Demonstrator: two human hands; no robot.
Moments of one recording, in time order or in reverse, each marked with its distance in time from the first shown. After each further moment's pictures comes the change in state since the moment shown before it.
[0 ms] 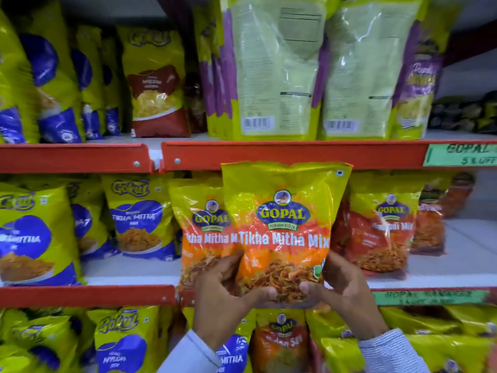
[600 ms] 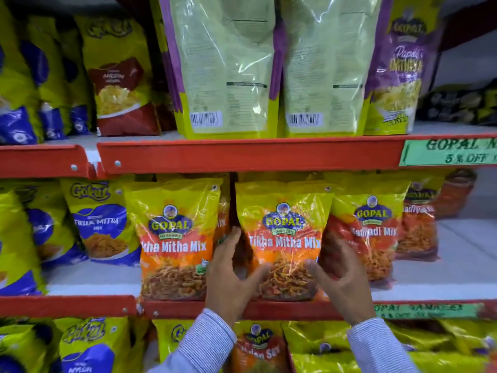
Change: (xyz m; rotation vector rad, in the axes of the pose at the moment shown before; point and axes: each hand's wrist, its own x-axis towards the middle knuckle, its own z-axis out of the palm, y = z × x) left_hand 0.054 -0.027 0.093 0.428 0.127 0.125; right_hand 0.047 0.067 -0.085 -0.280 0.239 0.017
